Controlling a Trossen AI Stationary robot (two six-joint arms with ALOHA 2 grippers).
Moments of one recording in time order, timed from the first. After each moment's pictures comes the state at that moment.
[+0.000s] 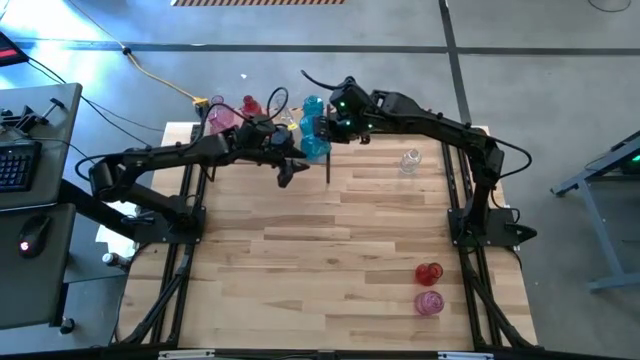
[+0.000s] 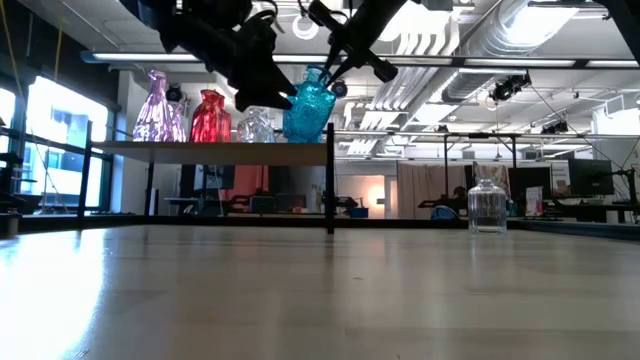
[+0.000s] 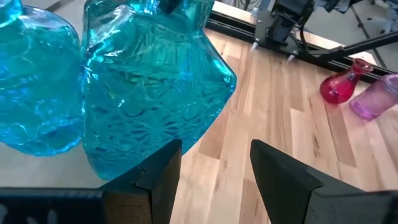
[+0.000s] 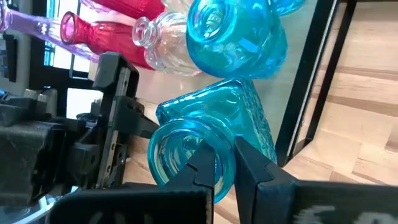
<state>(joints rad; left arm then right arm) 0.44 1.36 0.96 -0.15 0.28 -0.05 -0.38 1.86 1.94 -0.90 -0.11 1.04</state>
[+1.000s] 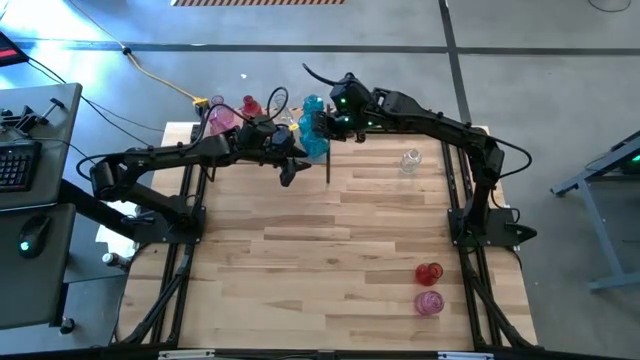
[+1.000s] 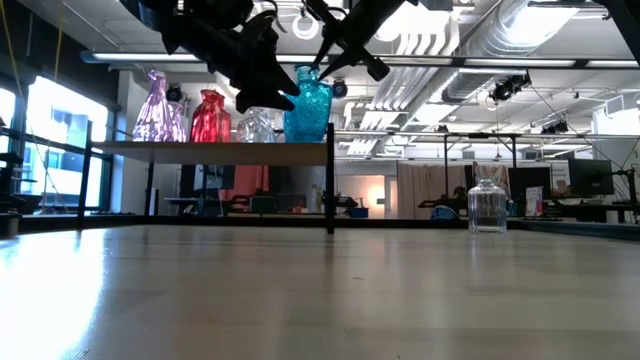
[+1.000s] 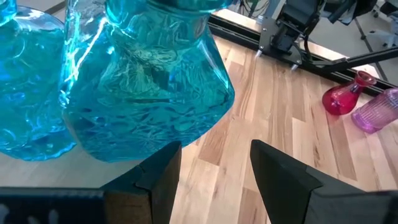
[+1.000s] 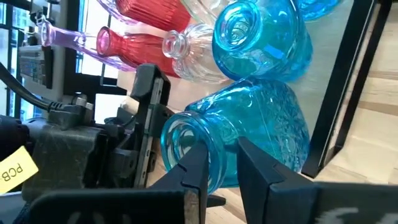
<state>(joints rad) 0.44 1.36 0.96 -0.12 0.25 -0.10 -0.39 1.86 1.94 -0.82 -0.15 1.08</state>
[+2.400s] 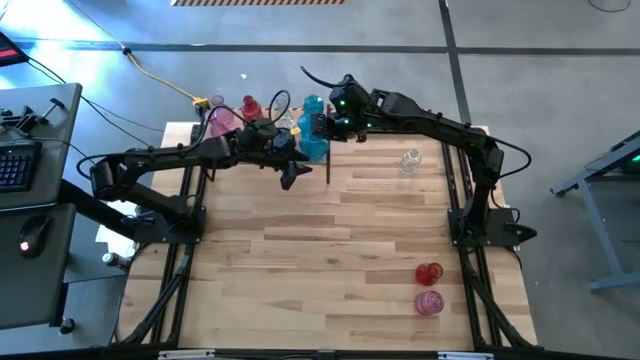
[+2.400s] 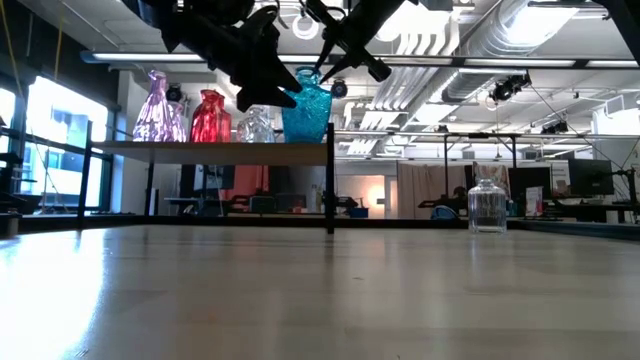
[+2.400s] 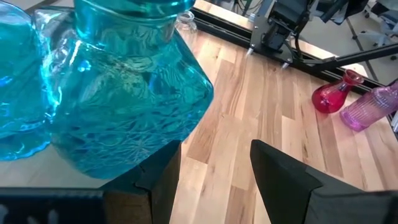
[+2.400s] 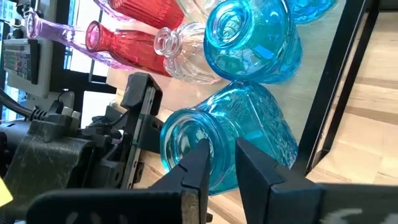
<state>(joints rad) 0.41 1.36 0.96 -0.13 0.25 -0.13 -0.39 1.86 1.94 -0.85 -0.10 1.03</state>
